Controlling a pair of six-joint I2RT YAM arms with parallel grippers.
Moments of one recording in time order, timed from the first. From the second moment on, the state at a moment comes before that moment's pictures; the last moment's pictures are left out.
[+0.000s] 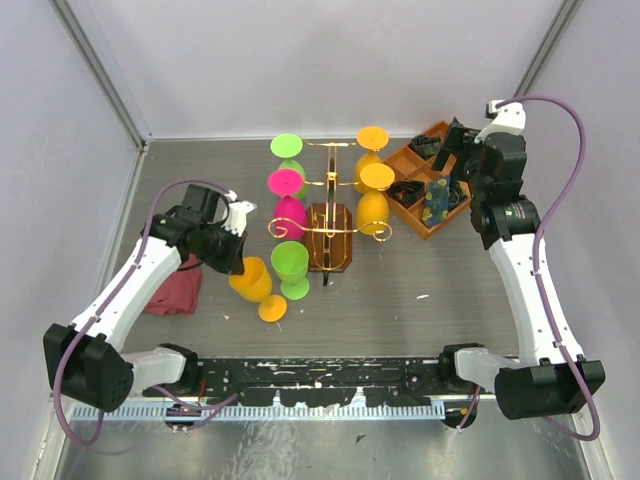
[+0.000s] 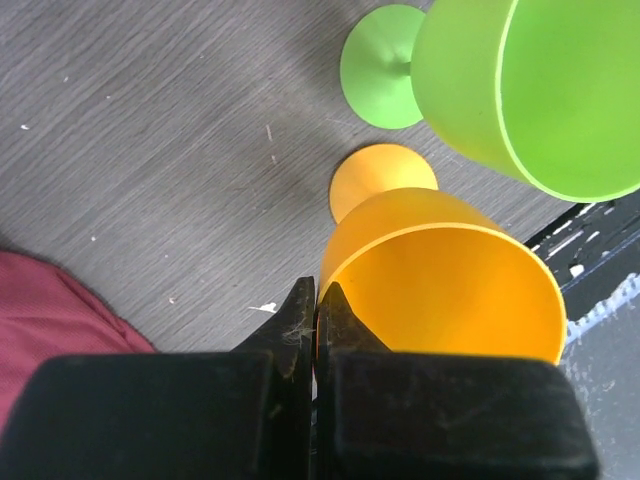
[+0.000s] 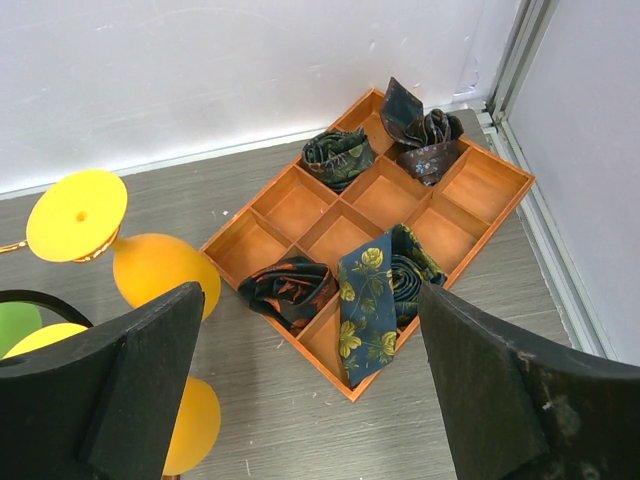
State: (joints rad) left arm -0.34 1.23 1.05 -0.94 0.34 0.17; right arm 0.08 1.15 1.28 -0.35 0.18 0.18
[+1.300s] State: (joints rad) left arm -0.47 1.47 1.84 -0.27 0.21 0.12; right arm 0.30 1.27 1.27 0.27 -0.29 0.27
